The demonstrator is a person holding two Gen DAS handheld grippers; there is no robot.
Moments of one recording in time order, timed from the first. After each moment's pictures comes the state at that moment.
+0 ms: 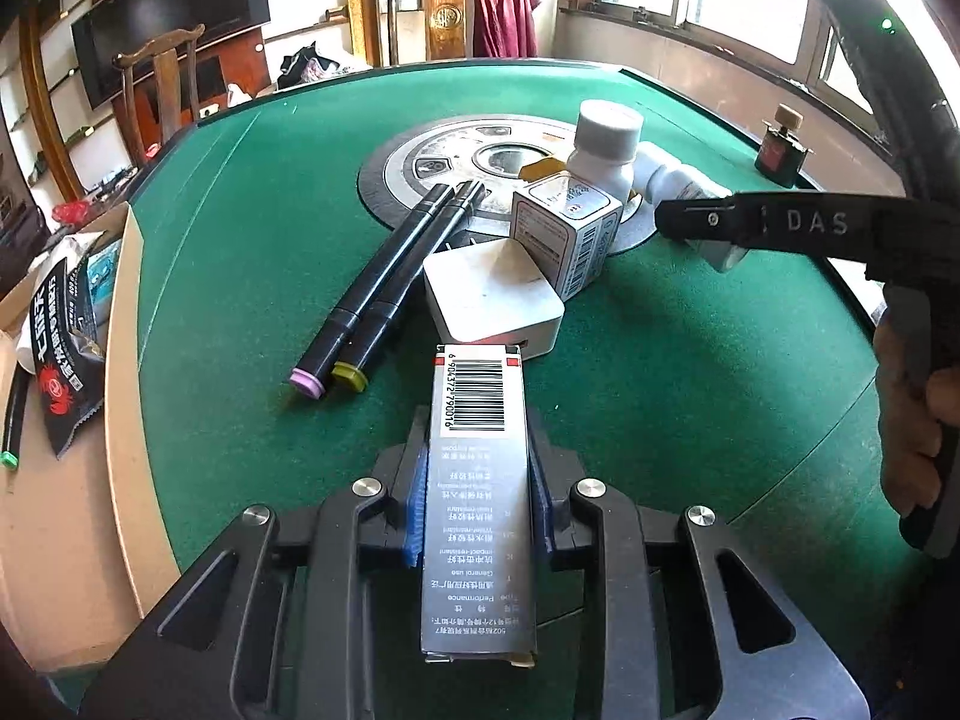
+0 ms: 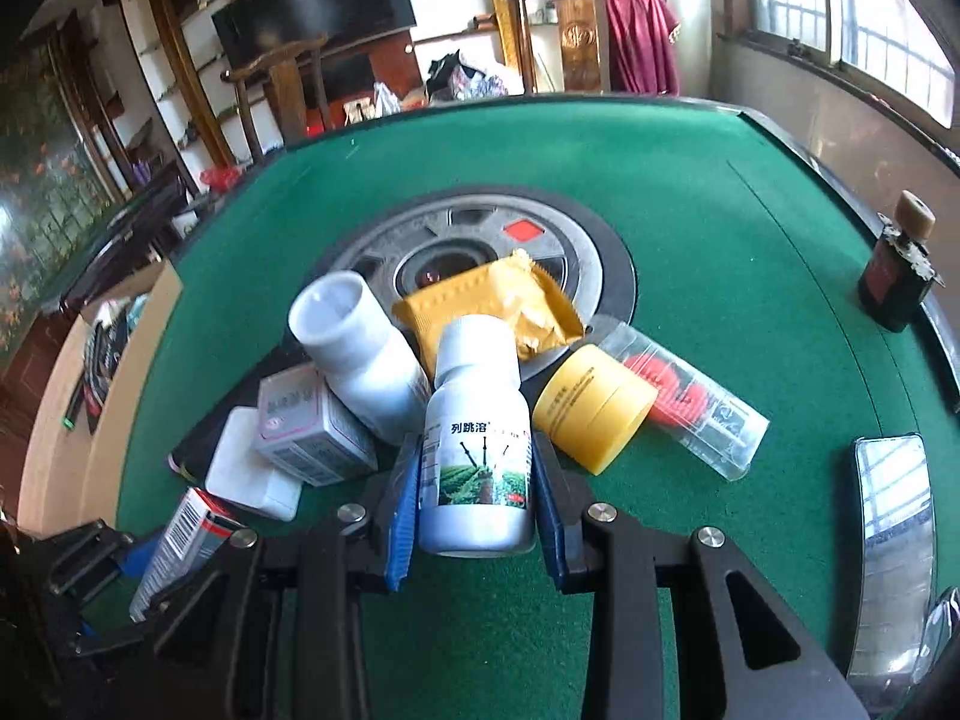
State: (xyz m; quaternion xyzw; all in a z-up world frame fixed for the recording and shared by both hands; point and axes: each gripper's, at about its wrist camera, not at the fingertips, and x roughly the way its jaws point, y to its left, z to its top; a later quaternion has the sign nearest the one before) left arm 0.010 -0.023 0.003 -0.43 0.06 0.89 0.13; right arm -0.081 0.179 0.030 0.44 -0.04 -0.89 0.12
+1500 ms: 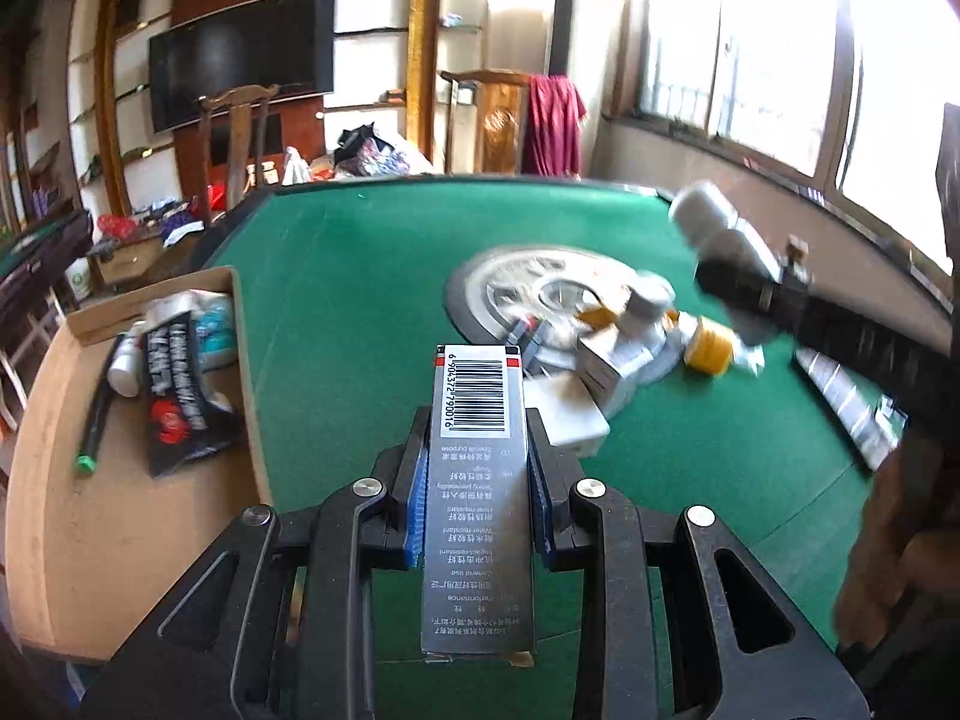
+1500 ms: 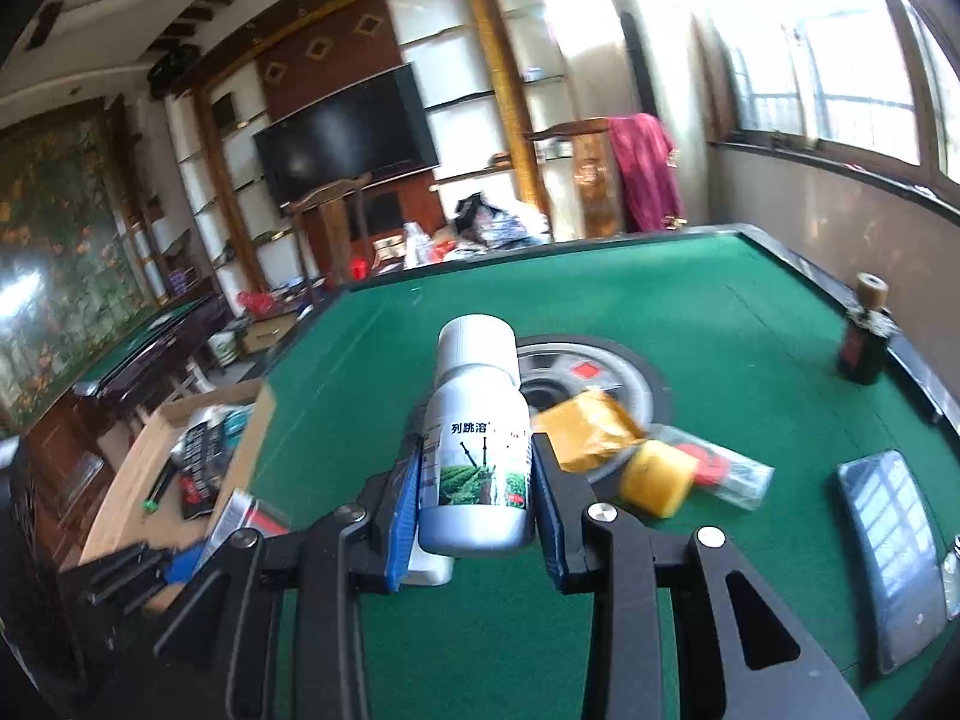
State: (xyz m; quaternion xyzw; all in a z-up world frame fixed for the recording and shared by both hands) left arm 0.039 -0.080 0.065 -0.32 -0.01 0.94 0.08; right arm -0.013 0.125 0.090 0.28 -0.07 -0.95 0.15
